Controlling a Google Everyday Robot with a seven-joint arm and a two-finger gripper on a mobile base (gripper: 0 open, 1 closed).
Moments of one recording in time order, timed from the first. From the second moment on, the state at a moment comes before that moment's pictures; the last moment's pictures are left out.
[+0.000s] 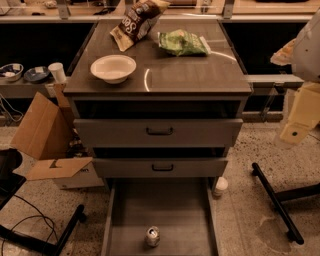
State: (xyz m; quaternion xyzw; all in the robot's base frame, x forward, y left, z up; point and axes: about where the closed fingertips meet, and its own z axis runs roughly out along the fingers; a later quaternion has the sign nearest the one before) arm 0.438 -0.216 0.977 -0.60 0.78 -0.04 0.16
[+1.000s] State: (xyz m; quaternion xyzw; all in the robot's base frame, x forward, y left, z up) arm 0.440 -0.215 0.905 -0.59 0.79 0.04 0.20
